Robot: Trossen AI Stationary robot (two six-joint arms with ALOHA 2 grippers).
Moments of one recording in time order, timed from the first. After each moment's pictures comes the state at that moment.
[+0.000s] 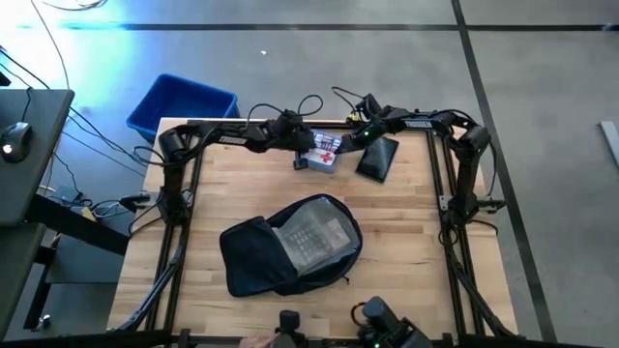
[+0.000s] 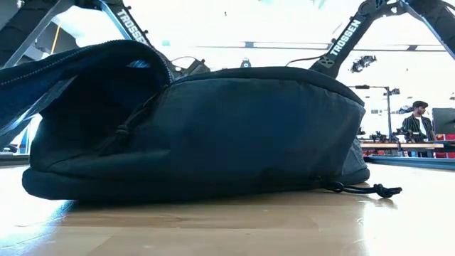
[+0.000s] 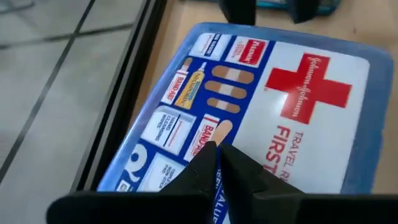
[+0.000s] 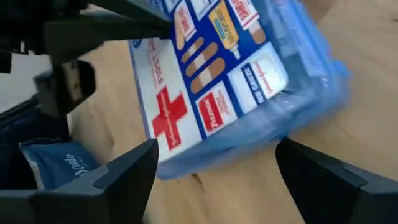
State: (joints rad) left arm 0.56 1.96 1.14 0.13 0.12 0.50; right arm -0.81 1.96 1.17 -0.27 -0.73 0.31
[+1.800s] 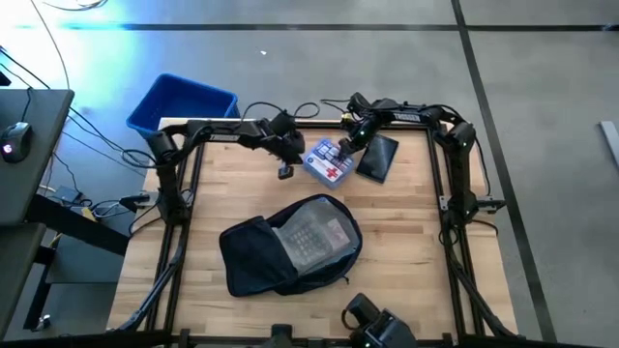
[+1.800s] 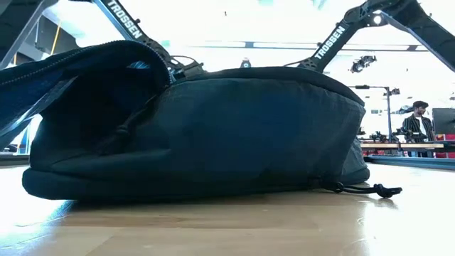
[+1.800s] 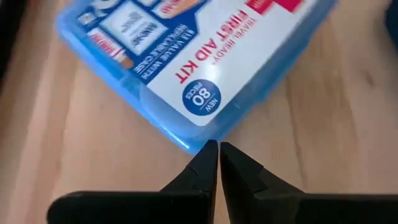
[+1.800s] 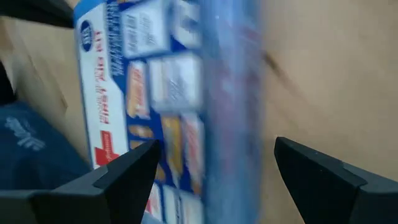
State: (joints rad) left arm 0.58 1.91 1.14 -0.21 0.33 0.50; right arm -0.78 2.10 1.41 -0.67 -0.65 0.06
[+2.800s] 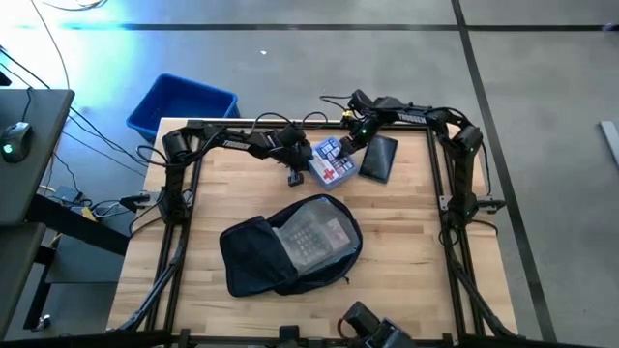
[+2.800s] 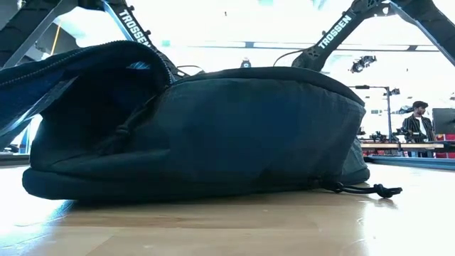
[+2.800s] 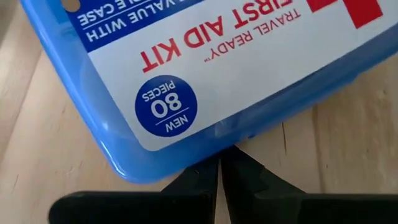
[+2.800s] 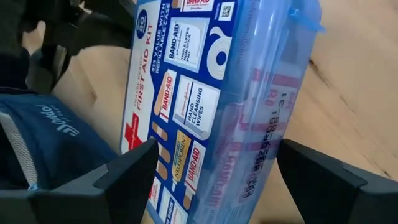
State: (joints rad) left arm 0.52 2.01 1.14 -0.07 0.24 0.37; right arm -0.74 2.02 1.40 -0.69 -0.71 0.09
